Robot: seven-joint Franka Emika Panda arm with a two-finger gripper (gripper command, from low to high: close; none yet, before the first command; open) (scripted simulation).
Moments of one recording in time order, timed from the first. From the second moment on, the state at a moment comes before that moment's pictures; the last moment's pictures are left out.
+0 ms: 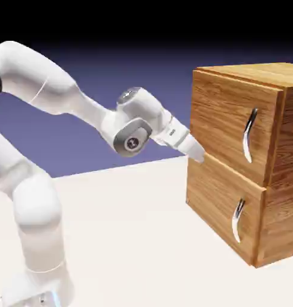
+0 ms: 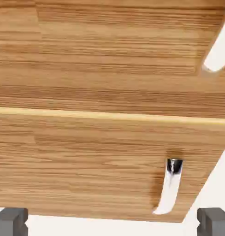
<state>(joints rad) -0.07 -0.49 0.08 -2.79 -0.12 3.02 0.68</state>
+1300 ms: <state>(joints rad) -1.23 0.59 1.18 -2.56 -1.81 2.80 -0.15</state>
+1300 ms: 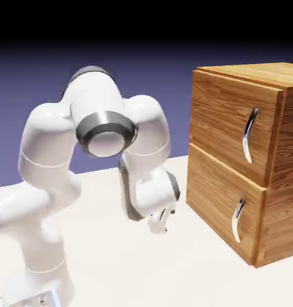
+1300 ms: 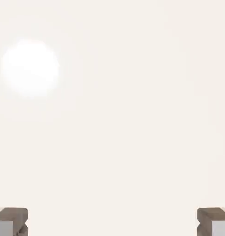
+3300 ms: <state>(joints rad) -2.01 1.20 2.50 -3.01 -2.18 1.52 -0.52</state>
